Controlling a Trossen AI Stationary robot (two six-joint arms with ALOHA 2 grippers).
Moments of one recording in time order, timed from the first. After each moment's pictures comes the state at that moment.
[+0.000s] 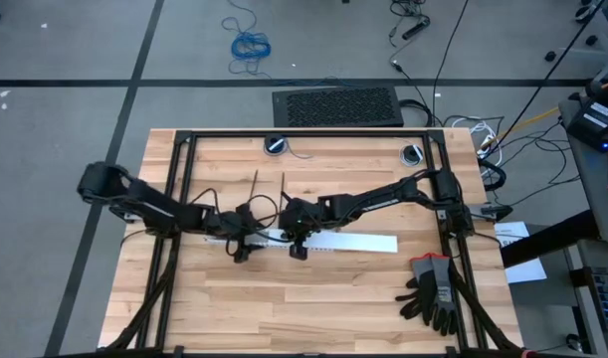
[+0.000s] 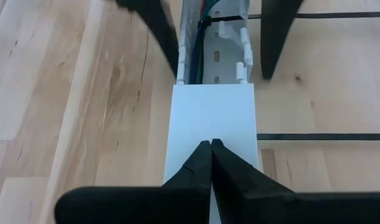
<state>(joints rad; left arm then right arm) -0.12 1.38 0.25 0.40 -0.06 -0.15 0.04 2.10 1.39 -0.17 -0.09 0.14</state>
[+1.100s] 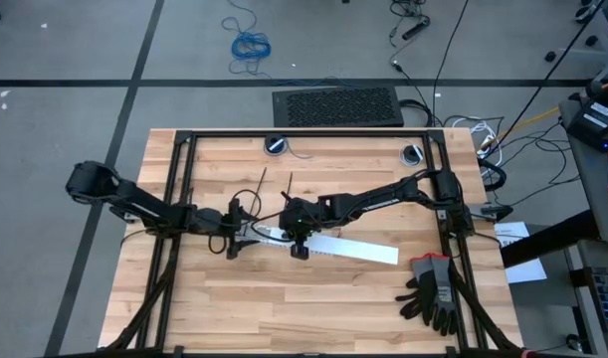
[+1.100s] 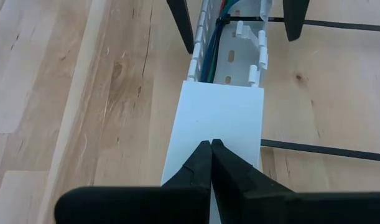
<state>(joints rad) -0.14 1.26 0.04 0.75 -0.14 -0.05 0.04 2.10 1.39 -0.18 -0.10 0.13</state>
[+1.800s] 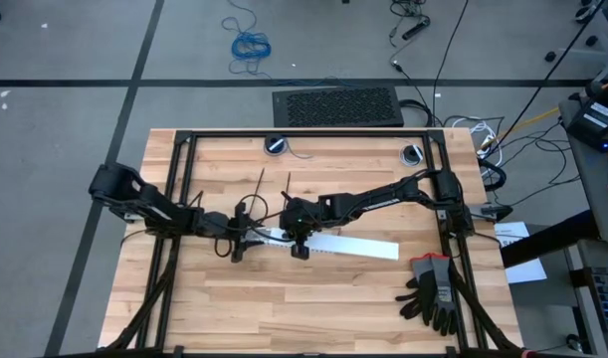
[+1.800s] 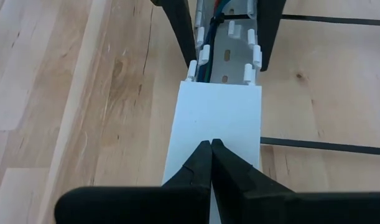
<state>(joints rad) -0.14 1.51 0.07 0.94 -0.12 -0.04 0.04 2.10 1.39 -0.19 -0.11 0.12</state>
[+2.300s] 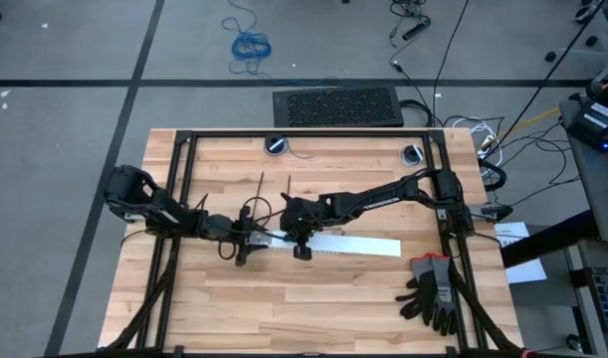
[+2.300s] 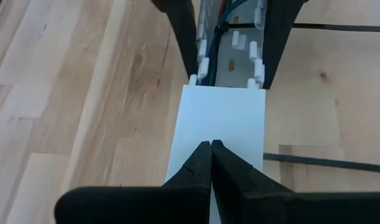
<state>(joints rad) -0.17 1.67 0.12 1.06 -0.10 -0.10 0.03 2.10 1.39 -0.18 -0.18 0.09</state>
